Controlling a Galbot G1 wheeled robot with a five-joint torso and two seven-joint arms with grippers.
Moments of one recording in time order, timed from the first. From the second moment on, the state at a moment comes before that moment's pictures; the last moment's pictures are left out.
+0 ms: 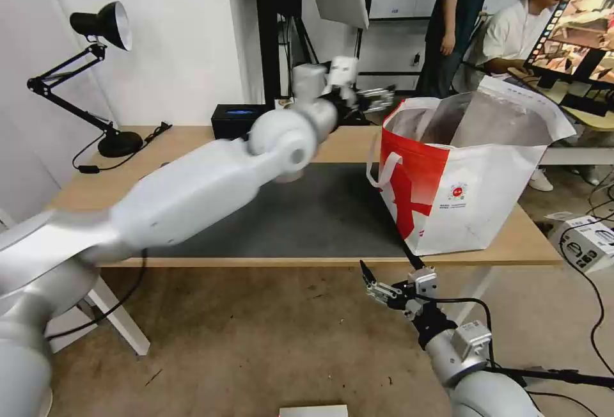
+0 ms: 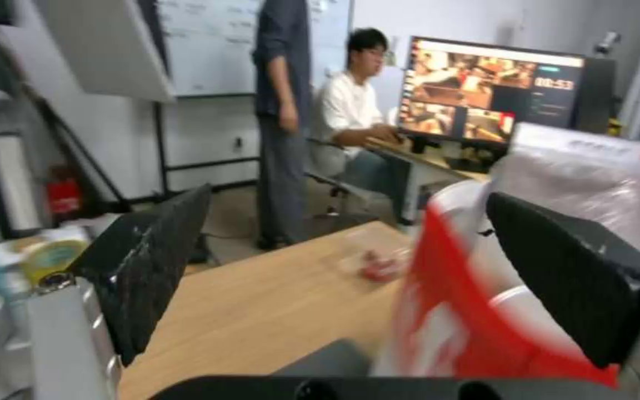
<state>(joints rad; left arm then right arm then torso) -0.02 -0.94 0.55 -1.71 -1.24 0.16 -0.34 -1.55 0.89 0.23 2.23 0.44 -0.04 0.30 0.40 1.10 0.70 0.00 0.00</state>
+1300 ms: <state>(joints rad) 1.38 -0.75 -0.58 -2.00 -0.84 -0.14 -0.11 -1.55 0.89 0.23 2.23 0.44 -0.04 0.30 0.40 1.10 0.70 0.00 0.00</state>
